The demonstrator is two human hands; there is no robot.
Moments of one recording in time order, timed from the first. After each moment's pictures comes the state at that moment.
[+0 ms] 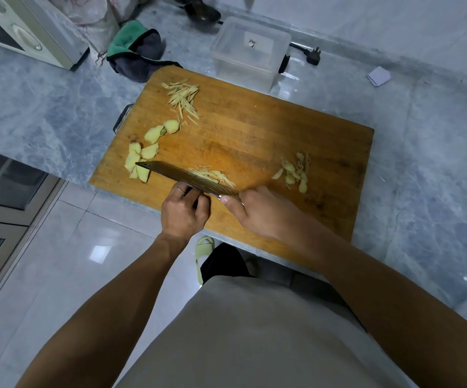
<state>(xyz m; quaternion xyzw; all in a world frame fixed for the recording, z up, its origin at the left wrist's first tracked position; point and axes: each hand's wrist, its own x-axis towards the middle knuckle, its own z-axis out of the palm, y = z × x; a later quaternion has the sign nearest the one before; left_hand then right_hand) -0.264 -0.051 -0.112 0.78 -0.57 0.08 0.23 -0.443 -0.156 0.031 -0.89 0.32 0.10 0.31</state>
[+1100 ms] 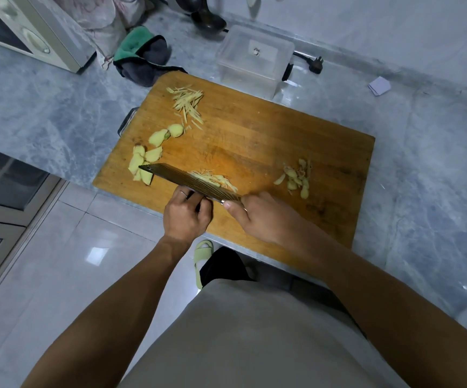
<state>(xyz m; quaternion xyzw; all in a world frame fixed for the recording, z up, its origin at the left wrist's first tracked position) -0.270 -0.051 -0.103 0.79 -0.54 0.06 0.29 -0.443 -0.155 0.031 -0.88 0.33 0.11 0.33</state>
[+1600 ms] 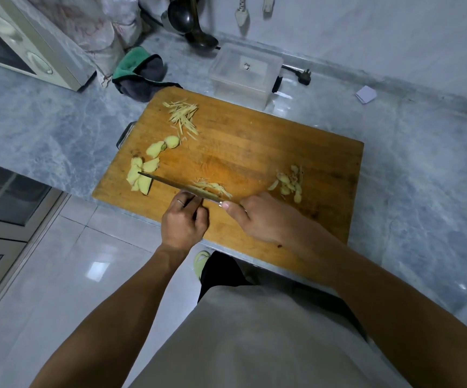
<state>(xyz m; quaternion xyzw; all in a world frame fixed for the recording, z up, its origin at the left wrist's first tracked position) -0.278 -0.051 -0.082 0.79 -0.53 0.04 0.31 -0.445 -0.165 0.037 -0.89 0.32 0.09 0.31</state>
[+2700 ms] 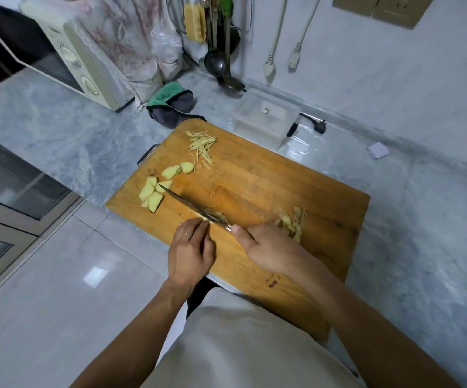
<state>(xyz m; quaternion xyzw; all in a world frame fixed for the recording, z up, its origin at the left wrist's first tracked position) -0.318 -0.051 -0.071 0.84 -0.45 0.01 0.32 -0.455 -0.190 0.048 -0.86 0.30 0.10 0.40</state>
